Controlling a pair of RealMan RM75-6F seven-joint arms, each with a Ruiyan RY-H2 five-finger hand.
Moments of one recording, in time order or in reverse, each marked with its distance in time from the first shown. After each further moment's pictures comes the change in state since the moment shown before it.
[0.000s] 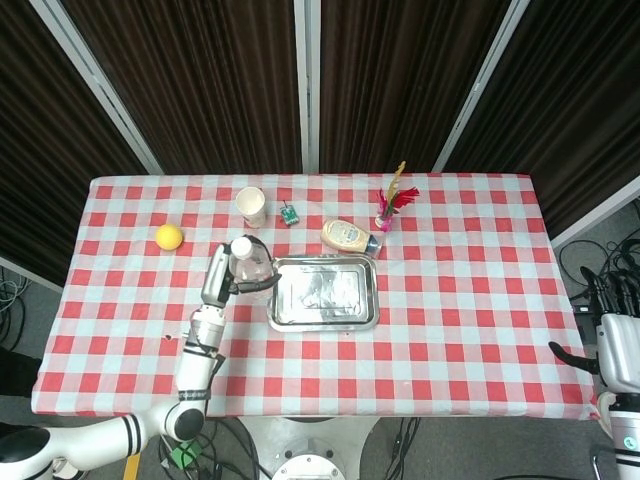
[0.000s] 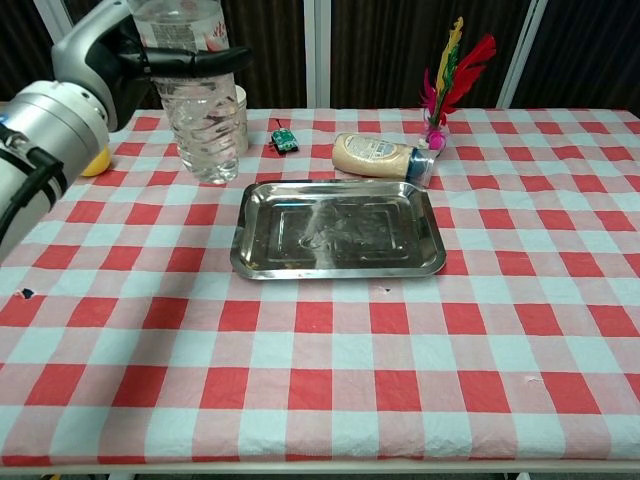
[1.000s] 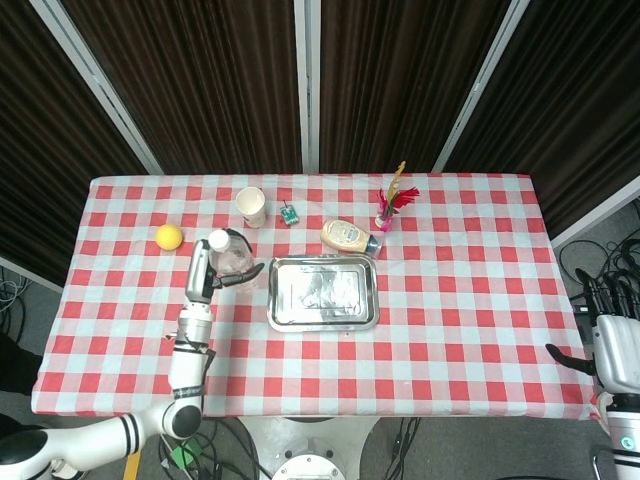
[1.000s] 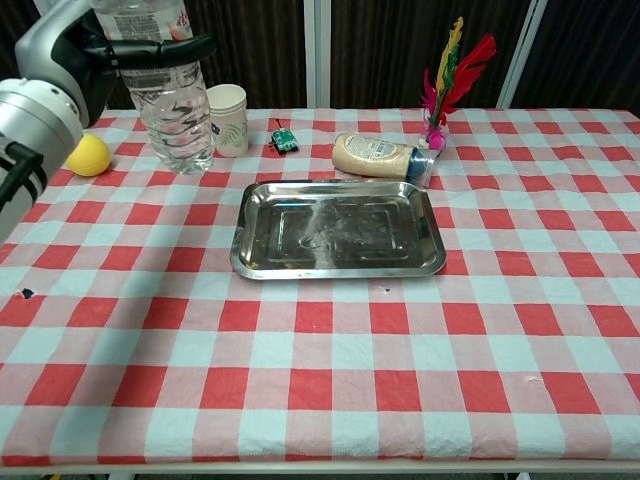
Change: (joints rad) left arm 0.015 0.001 -0.016 0.017 -0.048 0.069 -0.004; right arm 0.003 -0.001 -0.007 0.000 -0.010 -0.006 -0.003
